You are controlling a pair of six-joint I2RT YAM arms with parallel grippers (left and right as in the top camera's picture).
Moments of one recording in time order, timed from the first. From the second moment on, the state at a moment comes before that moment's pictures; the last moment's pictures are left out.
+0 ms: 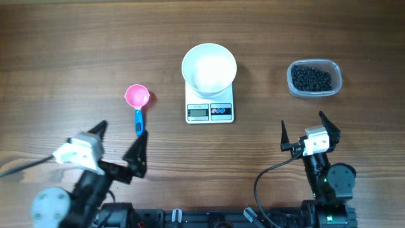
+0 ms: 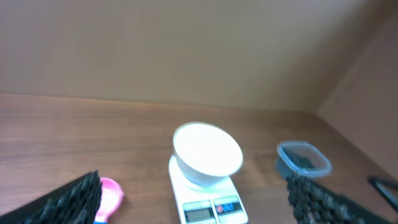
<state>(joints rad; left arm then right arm) -0.01 0.31 0.84 -0.69 0.31 -0.21 0.01 0.09 0.01 0.01 -0.14 -0.28</state>
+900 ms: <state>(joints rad) 0.00 1.36 1.10 -1.10 0.20 -0.33 0.01 0.09 0.01 0.01 -0.14 -0.28</state>
